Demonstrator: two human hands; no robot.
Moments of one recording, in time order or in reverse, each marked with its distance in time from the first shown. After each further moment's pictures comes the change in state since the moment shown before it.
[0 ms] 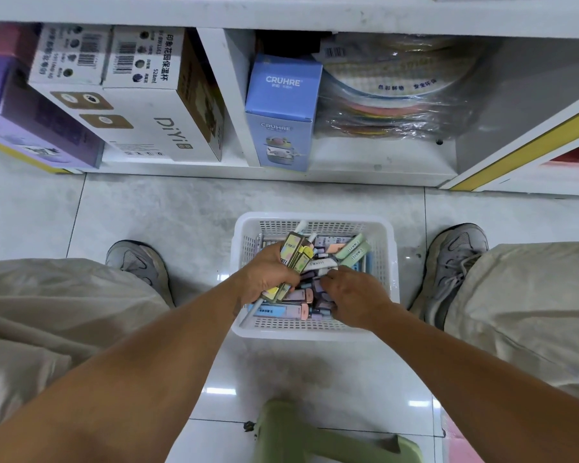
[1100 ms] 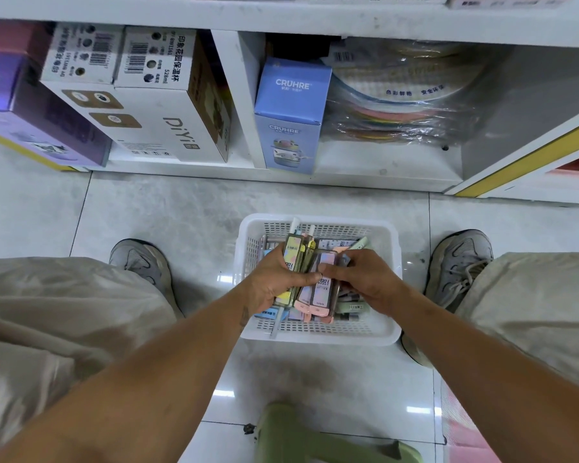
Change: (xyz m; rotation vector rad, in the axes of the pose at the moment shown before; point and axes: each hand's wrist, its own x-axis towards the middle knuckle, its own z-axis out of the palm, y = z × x) left_hand -0.008 -0.006 0.015 -0.349 -0.026 0.108; right_hand 0.014 0.016 -0.023 1.622 0.038 0.456
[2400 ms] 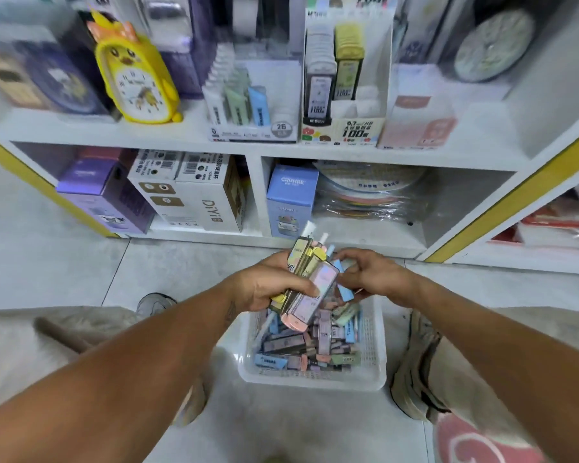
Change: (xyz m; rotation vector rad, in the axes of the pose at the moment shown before) left_hand -0.085 0.142 0.012 0.145 -0.181 0.098; right_hand -0.075 -0.135 -0.022 -0.442 -0.090 -0.197
